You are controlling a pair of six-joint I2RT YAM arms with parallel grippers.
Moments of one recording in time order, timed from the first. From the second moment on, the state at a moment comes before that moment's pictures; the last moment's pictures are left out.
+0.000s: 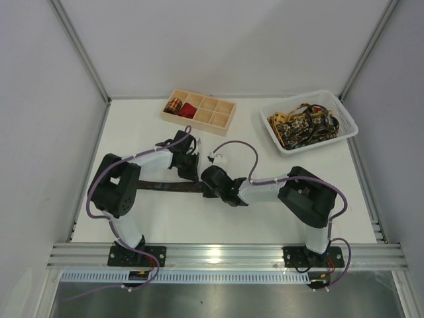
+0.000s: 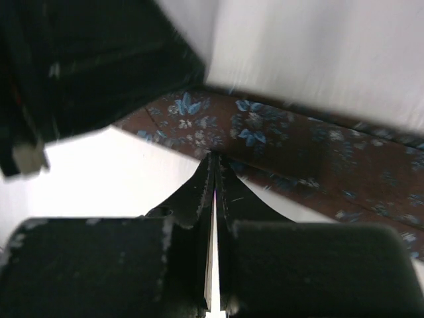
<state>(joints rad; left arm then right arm) -0.45 1.79 1.06 -0.43 0.22 -0.34 1.05 1.88 1.00 0.12 0.29 0.86</state>
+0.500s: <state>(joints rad) -0.44 1.70 1.14 -0.54 0.10 -0.32 1.13 1.78 0.92 0.13 0.23 0.83</state>
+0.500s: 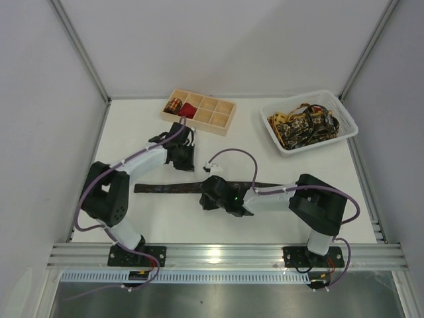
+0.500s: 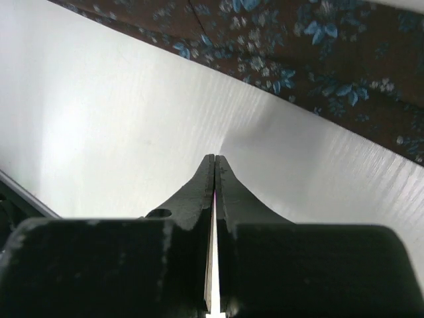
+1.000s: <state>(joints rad) -0.12 1.31 0.94 -0.62 0.11 -0.39 0.69 1.65 0.94 0.06 -0.30 0.69</state>
